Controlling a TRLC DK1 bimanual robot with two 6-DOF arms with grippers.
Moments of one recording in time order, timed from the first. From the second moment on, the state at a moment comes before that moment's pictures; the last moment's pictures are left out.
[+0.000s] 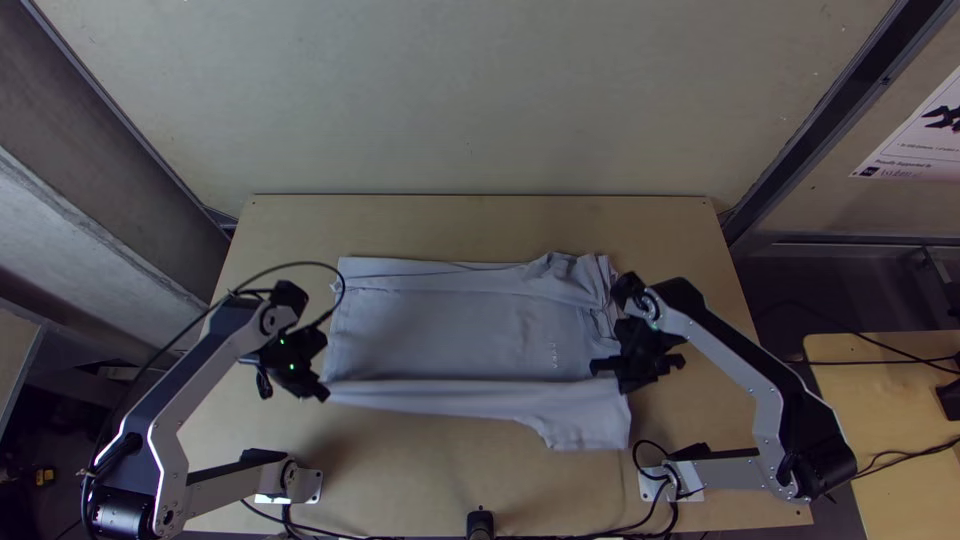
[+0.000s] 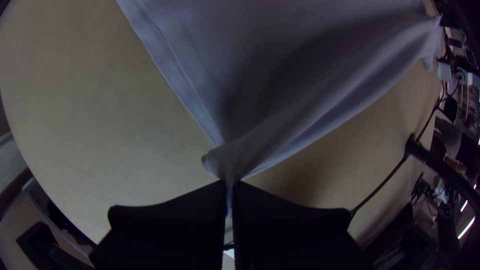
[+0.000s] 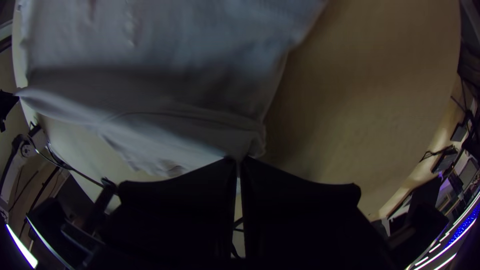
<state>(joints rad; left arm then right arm) -0.07 1.26 0.92 -1.27 0.01 0.45 0.36 1.48 1.02 -1.34 -0.15 0.20</state>
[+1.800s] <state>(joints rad) 0.05 2.04 1.85 -1.10 0.32 0.28 0.07 2.28 2.28 -1.46 -0.13 0.19</state>
